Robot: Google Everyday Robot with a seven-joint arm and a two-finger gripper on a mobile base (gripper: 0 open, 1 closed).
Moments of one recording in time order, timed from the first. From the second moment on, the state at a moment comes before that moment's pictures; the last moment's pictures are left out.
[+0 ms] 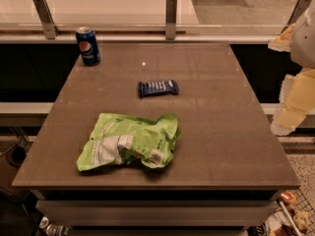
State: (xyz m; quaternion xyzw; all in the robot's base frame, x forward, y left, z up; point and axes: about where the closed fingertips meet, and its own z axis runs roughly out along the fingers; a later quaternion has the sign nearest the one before) arm 0.438 -0.213 0.988 -0.60 0.78 -0.05 0.18
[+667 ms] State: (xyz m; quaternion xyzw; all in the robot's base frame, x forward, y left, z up) arm 0.445 -0.189 0.981 -0.61 0.77 -0.03 0.20
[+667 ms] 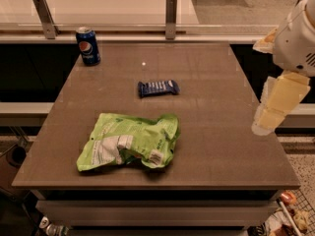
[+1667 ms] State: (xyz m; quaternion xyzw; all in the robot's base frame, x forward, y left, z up) arm 0.471 -0.080 0.917 -0.64 0.73 0.06 0.23
